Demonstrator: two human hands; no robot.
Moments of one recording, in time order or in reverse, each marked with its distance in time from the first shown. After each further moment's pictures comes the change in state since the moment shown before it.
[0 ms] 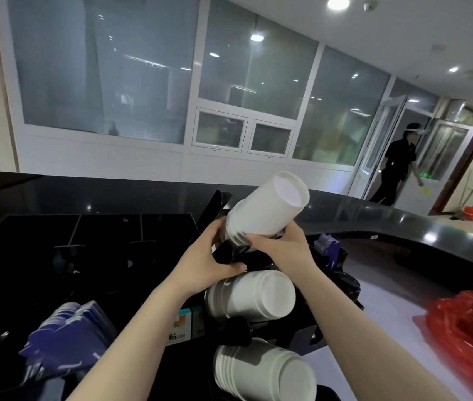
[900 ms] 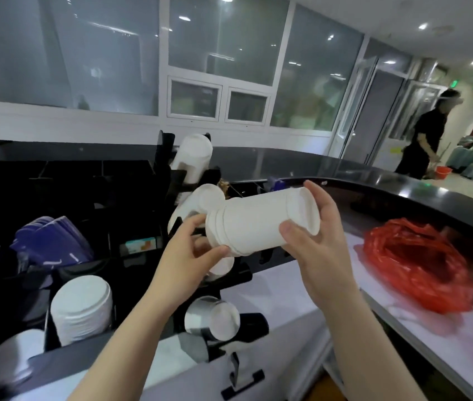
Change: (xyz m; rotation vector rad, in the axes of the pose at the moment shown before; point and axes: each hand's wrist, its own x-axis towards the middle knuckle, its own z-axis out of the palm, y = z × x) left_hand -0.158 0.077 0.111 -0.240 0.103 0.005; right_hand -0.210 -0.019 -0.136 0.359 0.062 -0.148
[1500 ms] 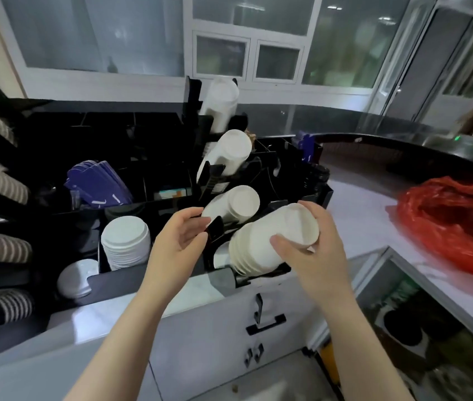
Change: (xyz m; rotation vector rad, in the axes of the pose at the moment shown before) left_hand -0.089 -0.026 -0.027 0.084 0.201 -0.142; right_hand -0.085 0.047 0.005 -0.316 -0.018 0.095
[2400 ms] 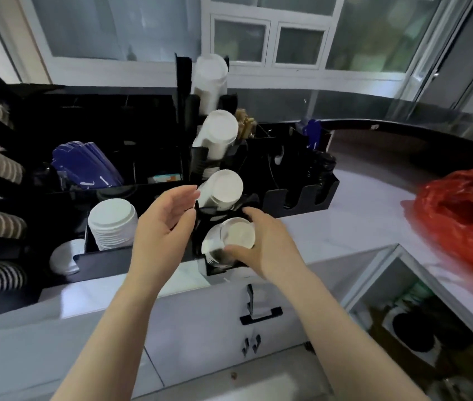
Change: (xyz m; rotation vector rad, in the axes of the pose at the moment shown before) left_hand -0.010 0.023 0.044 0.127 0.169 0.139; right_hand 0.034 0.044 0.014 -0.620 -0.416 0.021
